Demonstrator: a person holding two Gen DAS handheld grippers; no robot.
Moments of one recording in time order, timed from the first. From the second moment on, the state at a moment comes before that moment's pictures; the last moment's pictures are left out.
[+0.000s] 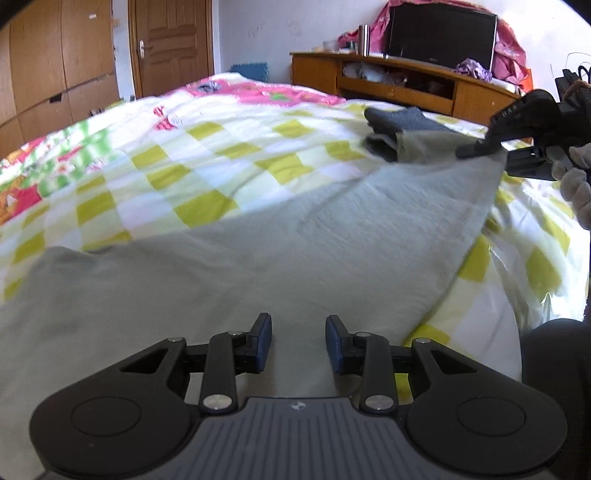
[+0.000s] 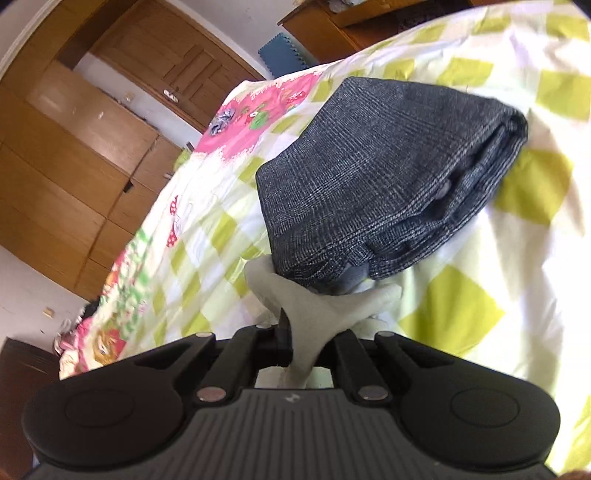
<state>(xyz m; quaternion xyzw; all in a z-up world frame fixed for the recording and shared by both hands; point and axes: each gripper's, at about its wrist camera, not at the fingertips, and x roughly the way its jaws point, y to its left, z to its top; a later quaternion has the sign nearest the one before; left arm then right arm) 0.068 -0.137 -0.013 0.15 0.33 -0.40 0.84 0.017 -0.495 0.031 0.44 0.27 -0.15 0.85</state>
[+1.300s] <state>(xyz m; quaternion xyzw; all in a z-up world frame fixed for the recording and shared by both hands) 0.067 0.168 -0.039 -0.08 0.31 -0.11 0.94 0.186 0.100 0.045 -0.07 0.38 0.28 0.88</state>
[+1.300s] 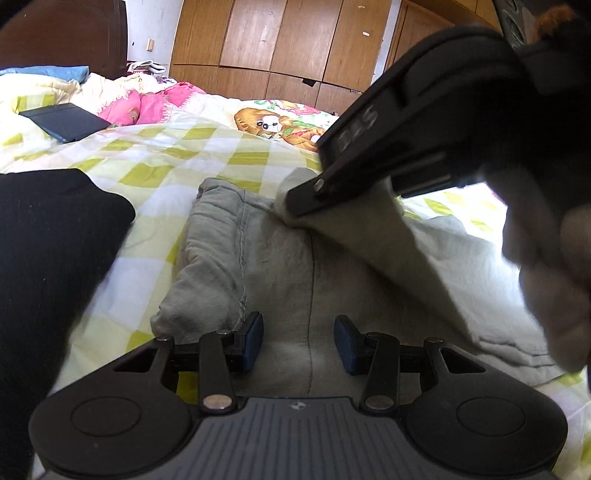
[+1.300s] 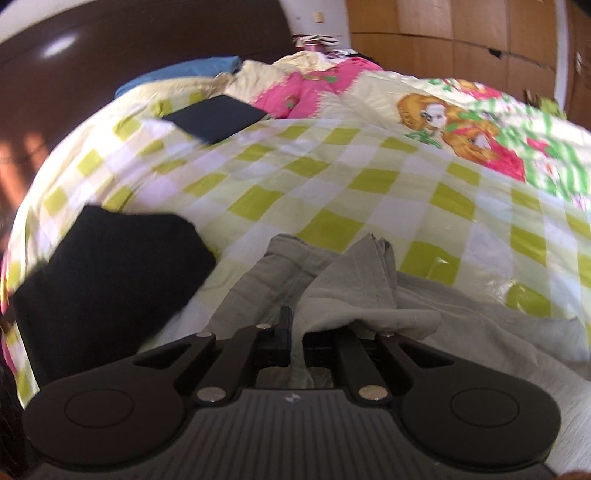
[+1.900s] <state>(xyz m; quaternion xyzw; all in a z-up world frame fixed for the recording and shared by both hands) 0.059 0.190 -0.037 -0.14 0.28 -0.08 0.95 0.164 0.124 0.049 -0.18 0.29 0.30 0.89</state>
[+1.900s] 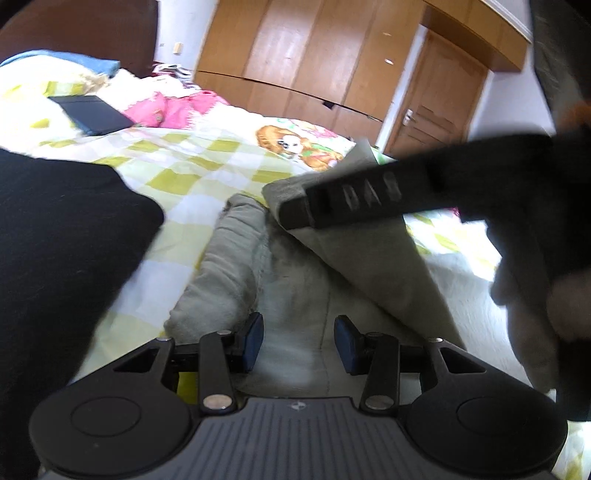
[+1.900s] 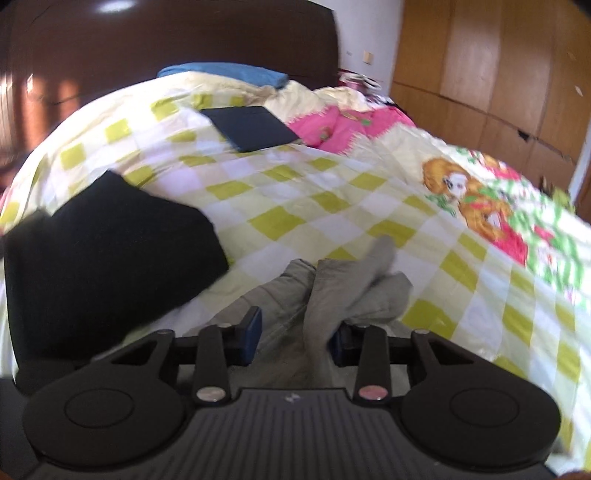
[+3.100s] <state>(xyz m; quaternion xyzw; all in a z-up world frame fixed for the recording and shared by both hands) 0.030 0.230 -0.036 -0.22 0.31 -0.03 0.92 0.160 0.156 0.030 -0.26 0.33 0.39 0.82</state>
